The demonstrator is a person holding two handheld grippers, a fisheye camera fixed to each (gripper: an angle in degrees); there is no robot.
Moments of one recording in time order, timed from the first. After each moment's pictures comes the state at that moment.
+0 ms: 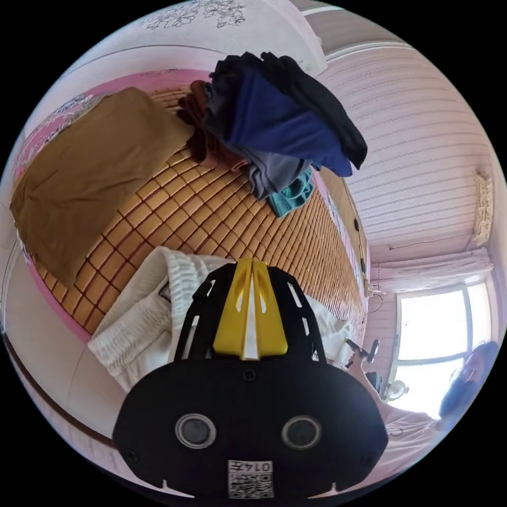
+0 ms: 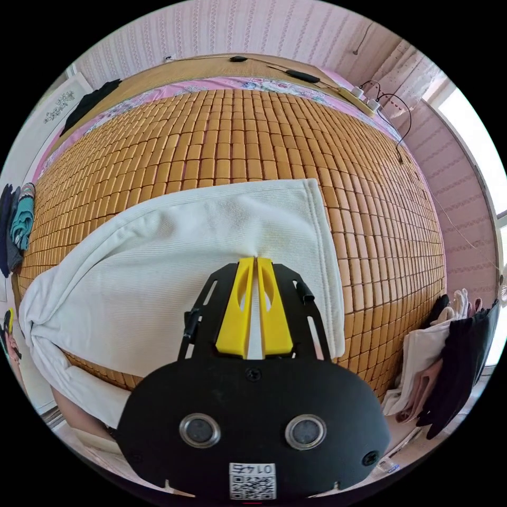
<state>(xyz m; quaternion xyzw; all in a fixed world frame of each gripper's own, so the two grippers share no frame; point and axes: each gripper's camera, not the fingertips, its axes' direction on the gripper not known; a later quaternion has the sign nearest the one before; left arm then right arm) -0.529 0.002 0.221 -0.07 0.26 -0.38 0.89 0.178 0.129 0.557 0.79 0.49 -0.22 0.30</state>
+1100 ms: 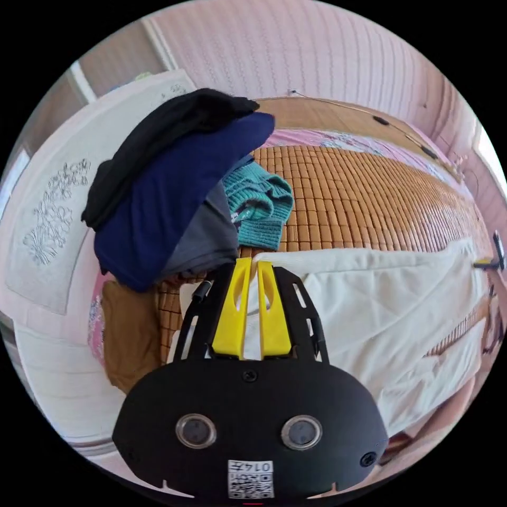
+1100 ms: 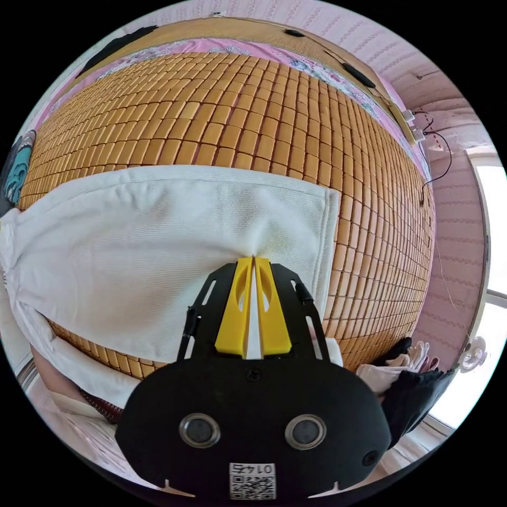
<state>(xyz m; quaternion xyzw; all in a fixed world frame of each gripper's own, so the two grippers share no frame) -0.317 -0.144 0.268 -0.12 -0.01 -0.14 0.98 0.067 0.114 0.566 0.71 0.61 -0.18 0.31</state>
